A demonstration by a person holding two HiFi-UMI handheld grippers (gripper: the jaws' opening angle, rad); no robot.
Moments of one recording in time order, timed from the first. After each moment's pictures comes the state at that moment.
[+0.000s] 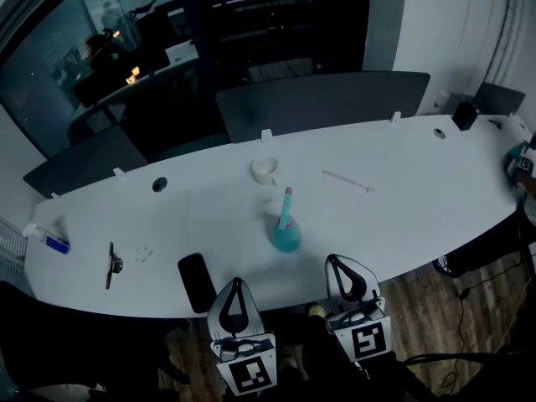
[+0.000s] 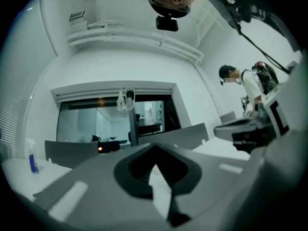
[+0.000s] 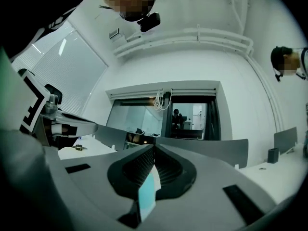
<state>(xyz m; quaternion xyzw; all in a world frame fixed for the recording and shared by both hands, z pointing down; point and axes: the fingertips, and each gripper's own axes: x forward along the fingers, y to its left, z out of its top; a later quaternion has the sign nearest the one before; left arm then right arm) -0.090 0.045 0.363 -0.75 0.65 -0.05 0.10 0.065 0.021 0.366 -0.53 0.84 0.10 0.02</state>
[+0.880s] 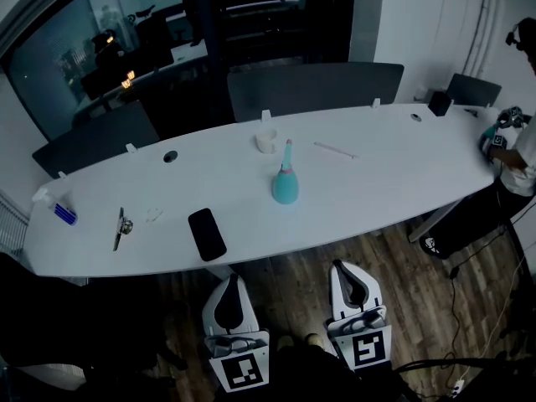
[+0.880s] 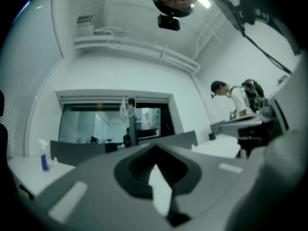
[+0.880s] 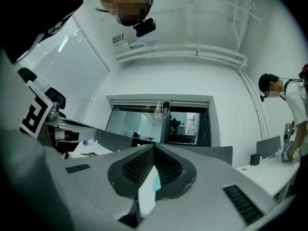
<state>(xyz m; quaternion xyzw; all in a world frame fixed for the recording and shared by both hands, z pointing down) -0.133 0.213 0.348 -0.77 0.62 -0.02 0.12 0.033 0.213 0.343 -0.57 0.81 0.11 0.04</state>
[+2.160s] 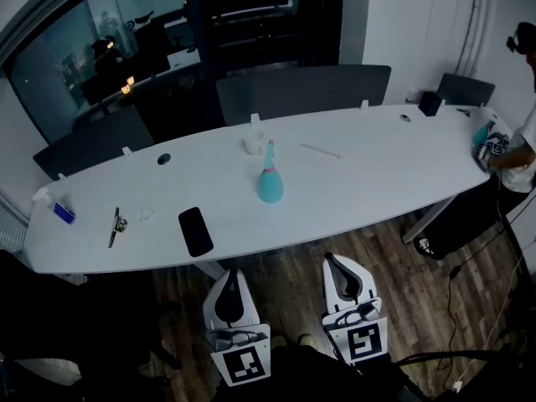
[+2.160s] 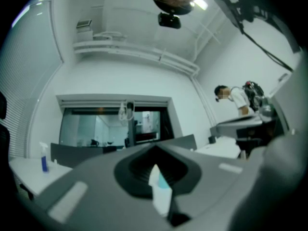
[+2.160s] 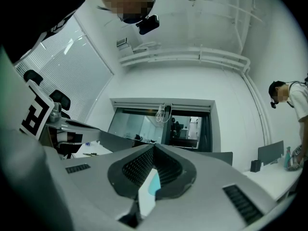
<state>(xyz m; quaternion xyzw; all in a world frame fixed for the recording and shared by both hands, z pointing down) -0.086 0.230 0.330 -0.76 0.63 0.00 0.13 0.067 0.230 0.322 -0.55 0.82 0.15 0.04</state>
